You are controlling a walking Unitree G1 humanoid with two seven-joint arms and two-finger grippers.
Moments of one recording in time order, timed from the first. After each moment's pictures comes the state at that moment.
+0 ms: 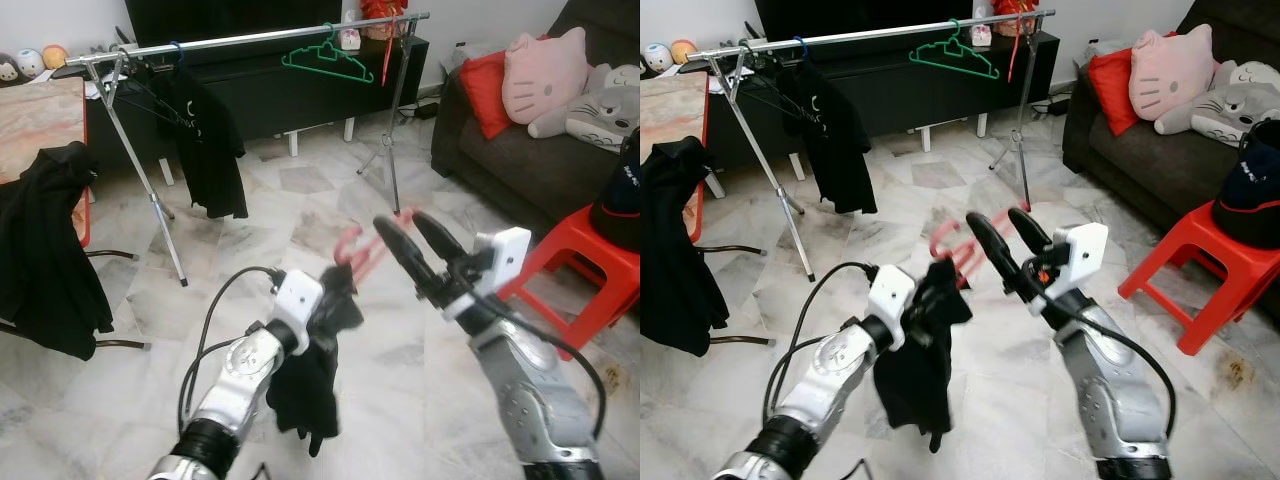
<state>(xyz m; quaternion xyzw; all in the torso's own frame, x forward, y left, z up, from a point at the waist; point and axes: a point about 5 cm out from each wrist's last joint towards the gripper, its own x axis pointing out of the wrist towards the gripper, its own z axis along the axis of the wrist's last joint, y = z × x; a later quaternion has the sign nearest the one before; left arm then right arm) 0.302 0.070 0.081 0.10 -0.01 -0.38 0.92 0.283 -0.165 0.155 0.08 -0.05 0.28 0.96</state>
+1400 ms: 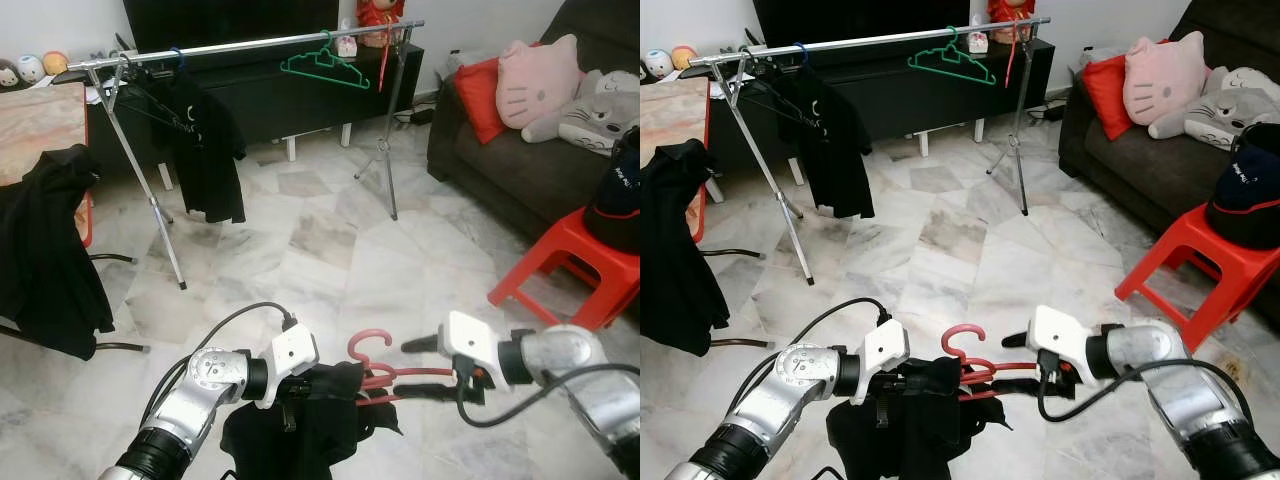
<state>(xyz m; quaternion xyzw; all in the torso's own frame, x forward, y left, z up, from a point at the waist) 0.269 0.090 0.067 0.12 0.13 -0.63 0.76 0.276 -0.206 0.108 -0.24 0.23 0.56 0.76</state>
